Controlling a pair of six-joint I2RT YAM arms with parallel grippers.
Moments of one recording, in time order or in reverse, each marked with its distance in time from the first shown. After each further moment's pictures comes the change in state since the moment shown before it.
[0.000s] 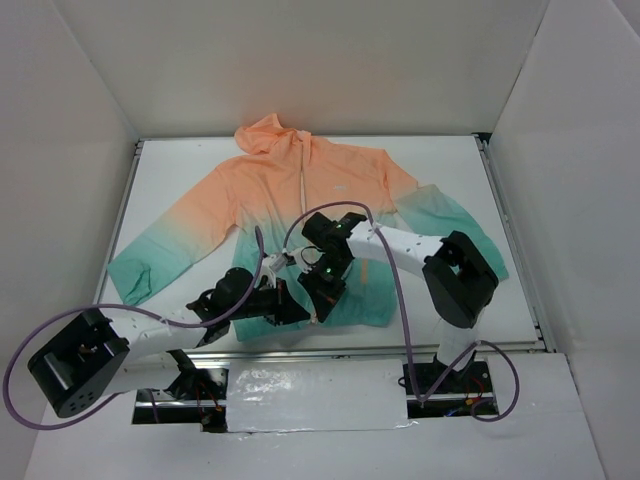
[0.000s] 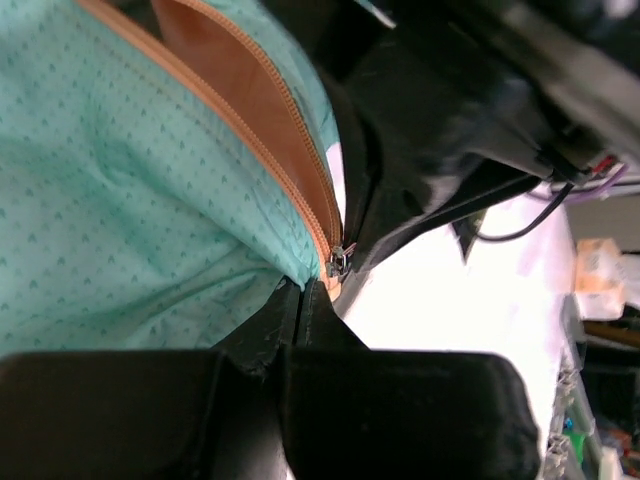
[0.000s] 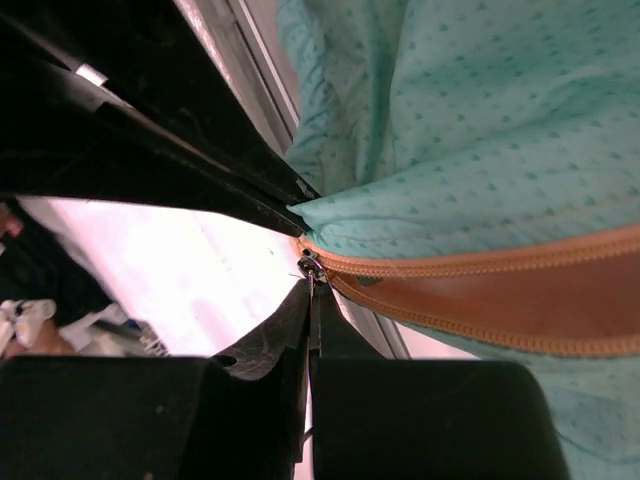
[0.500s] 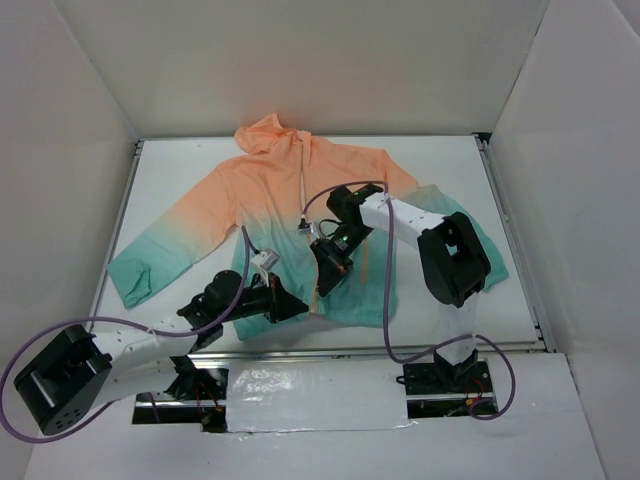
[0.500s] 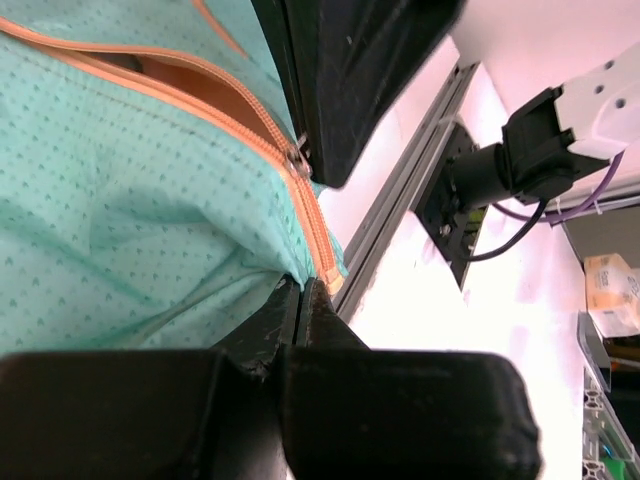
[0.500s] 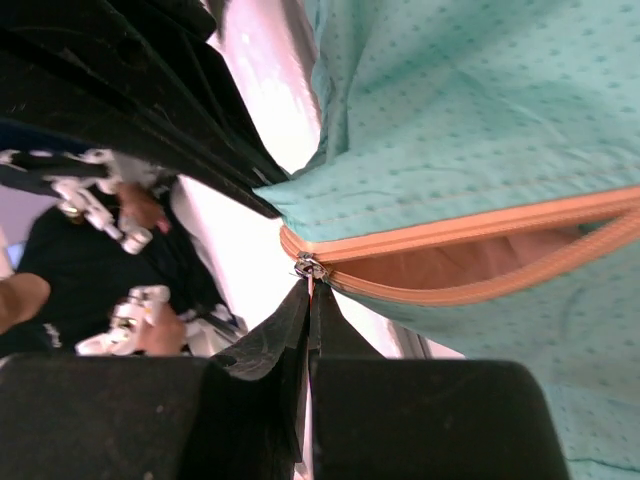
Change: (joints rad) left arm 0.001 -0.105 -0.035 0.031 -0.025 0.051; right arm -0.217 0.148 0.155 -0.168 -0.312 -0.145
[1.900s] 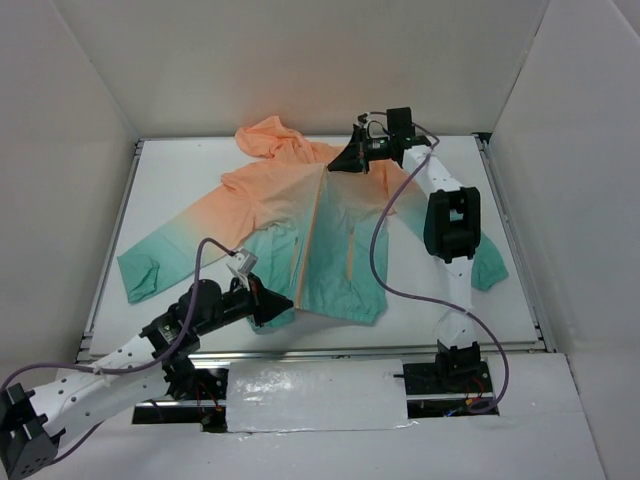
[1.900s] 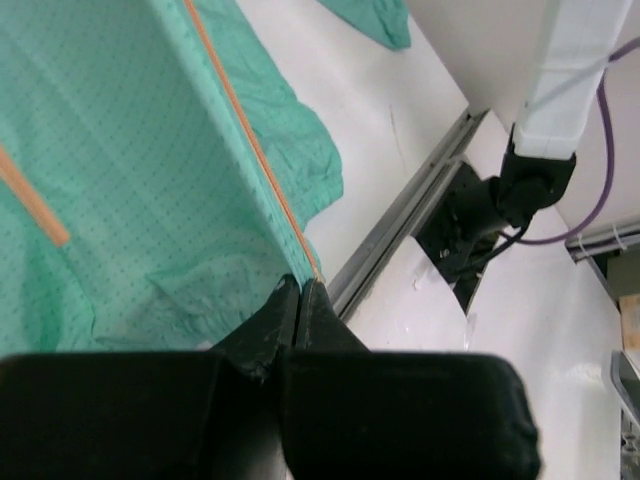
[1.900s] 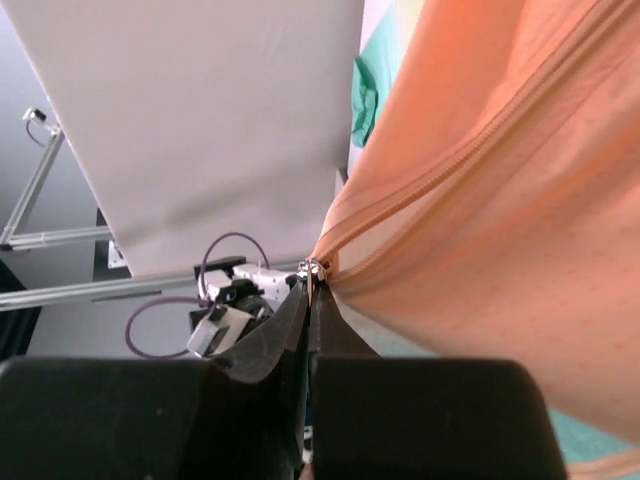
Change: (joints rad) left arm -0.074 -0.449 0.048 -0.421 -0.205 0.048; right arm -0.436 0.449 0.681 0.699 -0.296 1.063
